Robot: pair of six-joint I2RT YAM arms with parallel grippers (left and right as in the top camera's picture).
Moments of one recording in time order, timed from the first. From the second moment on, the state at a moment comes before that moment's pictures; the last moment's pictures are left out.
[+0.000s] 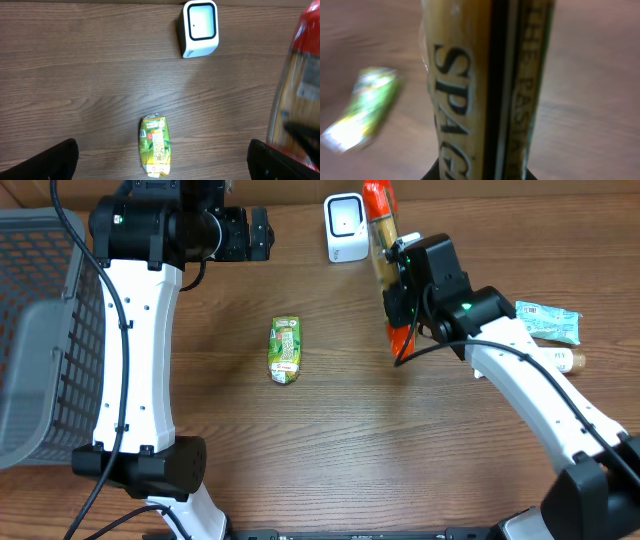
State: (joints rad) left arm -0.10 1.89 2.30 -1.37 0.15 -0.13; right arm 0.42 1.67 1.40 -0.59 0.03 0.07
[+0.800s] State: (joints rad) left arm -0.10 1.89 2.30 -1.37 0.15 -0.13; right arm 0.45 2.21 1.39 0.70 0.57 -0.95
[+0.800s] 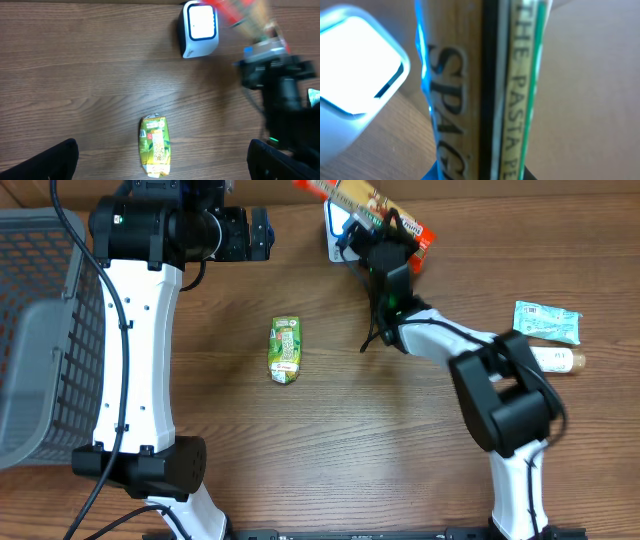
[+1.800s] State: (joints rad) left arm -0.10 1.89 2.30 -1.37 0.15 -0.13; right arm 0.37 2.37 1.51 0.76 0.62 -1.12
